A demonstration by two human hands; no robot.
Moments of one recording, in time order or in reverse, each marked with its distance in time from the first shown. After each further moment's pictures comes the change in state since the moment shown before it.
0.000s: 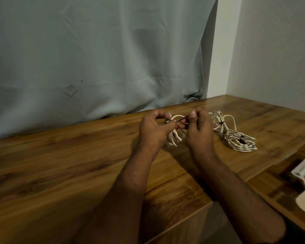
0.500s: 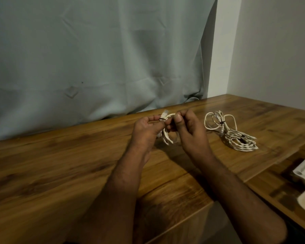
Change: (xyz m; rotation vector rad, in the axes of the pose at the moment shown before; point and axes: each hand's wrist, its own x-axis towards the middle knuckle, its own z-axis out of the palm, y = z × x) left_hand 0.009 -0.008 -0.019 -0.148 -0.078 -0.241; right_hand -0.012 -0.018 -0.002 0.135 -0.321 -0.004
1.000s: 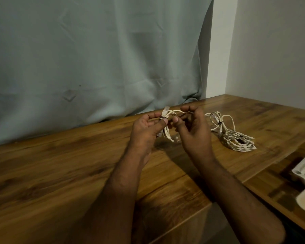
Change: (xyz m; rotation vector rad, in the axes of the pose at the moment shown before) left_hand -0.004 0.007 0.005 -0.036 -0.066 0.098; right_hand 0.003 -0.005 -0.005 -0.028 0.150 -0.049
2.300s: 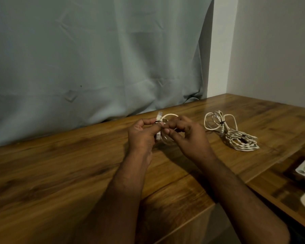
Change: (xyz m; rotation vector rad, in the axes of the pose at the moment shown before) left_hand -0.005 -0.002 0.000 -0.114 0.255 -0.107; right_hand 0.002 0.013 -0.006 -0.282 -0.301 -0.064
